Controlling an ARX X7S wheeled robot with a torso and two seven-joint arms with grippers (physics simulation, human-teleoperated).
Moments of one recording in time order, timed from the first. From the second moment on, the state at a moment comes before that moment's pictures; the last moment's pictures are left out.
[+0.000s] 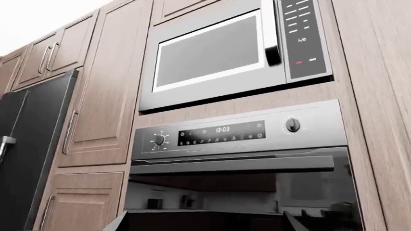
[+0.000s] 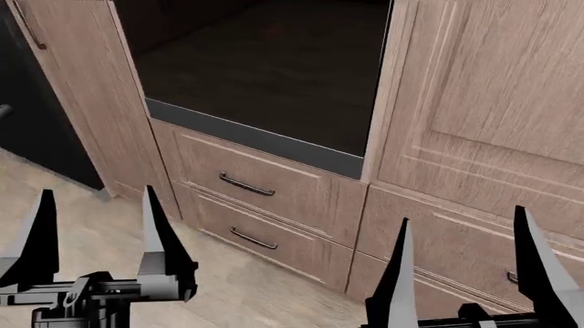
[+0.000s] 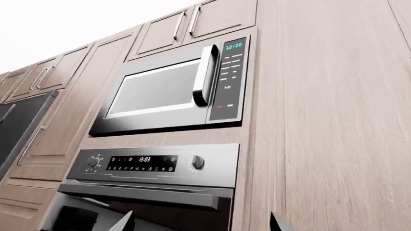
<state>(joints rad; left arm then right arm) 0.15 -0.27 0.12 0.59 -0.10 0.33 -0.30 -0.21 0.33 -0.19 -0.60 -0.14 -0.50 0.32</state>
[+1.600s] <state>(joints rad) 0.14 -0.30 0.14 0.58 -0.10 0.33 -0.33 -0.20 0.36 -0.22 -0.61 -0.14 -0.48 0.33</state>
